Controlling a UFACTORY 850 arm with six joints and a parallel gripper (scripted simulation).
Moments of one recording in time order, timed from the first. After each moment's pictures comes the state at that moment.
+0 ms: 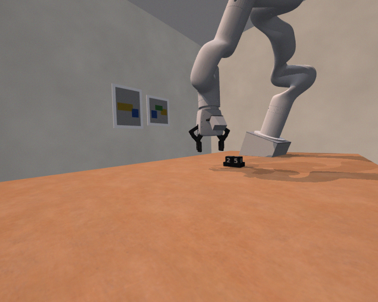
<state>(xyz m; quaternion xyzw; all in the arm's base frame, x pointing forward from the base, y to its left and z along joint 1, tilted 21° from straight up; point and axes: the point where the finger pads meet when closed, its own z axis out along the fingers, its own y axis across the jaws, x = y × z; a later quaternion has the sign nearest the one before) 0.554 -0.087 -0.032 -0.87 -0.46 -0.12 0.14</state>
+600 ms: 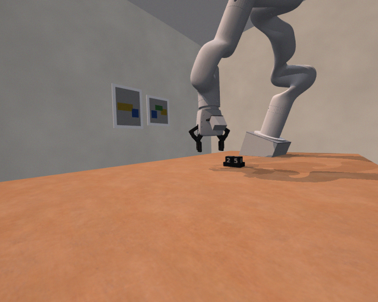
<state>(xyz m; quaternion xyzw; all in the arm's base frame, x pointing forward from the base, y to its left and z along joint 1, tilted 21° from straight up) 0.554 -0.087 -0.032 -0.87 -0.46 -0.12 0.14</state>
